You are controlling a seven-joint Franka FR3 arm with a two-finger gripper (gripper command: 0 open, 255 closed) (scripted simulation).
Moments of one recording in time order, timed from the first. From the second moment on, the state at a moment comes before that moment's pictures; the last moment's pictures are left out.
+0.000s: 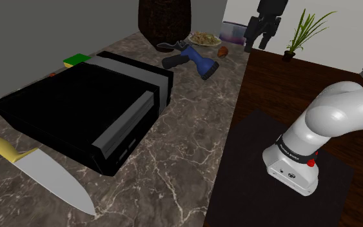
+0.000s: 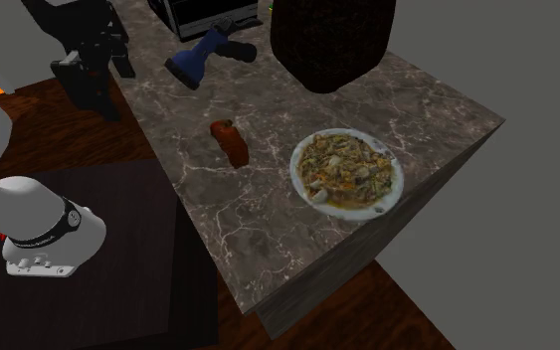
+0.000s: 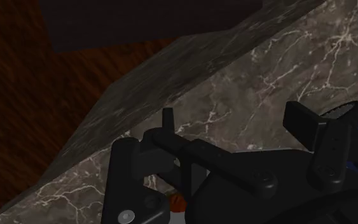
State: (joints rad) arm -0.02 -0.79 0.03 -2.43 0.09 1.59 0.08
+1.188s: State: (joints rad) arm -0.27 -0.25 0.21 -2.13 0.04 1.76 0.88
